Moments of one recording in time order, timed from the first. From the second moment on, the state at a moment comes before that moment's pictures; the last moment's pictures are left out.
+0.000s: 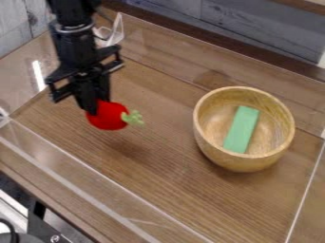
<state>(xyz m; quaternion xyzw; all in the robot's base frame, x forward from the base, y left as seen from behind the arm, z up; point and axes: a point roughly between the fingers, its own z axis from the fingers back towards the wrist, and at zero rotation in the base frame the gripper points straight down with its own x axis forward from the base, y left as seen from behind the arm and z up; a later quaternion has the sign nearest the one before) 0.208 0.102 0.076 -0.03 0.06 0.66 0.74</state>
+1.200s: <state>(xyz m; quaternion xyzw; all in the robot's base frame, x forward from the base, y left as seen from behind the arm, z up) 0.256 0.140 0.029 -0.05 0.10 0.74 0.66</state>
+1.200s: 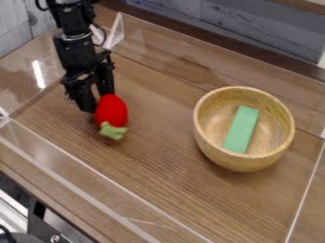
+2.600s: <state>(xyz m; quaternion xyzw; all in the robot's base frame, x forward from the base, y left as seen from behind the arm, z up) 0.261 0.178 0.028 -0.07 0.15 0.80 0.58</state>
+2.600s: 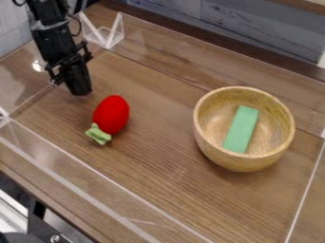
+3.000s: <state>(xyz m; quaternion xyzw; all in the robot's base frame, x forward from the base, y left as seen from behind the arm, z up) 0.257 0.163 0.030 -0.07 0.15 0.80 0.58</state>
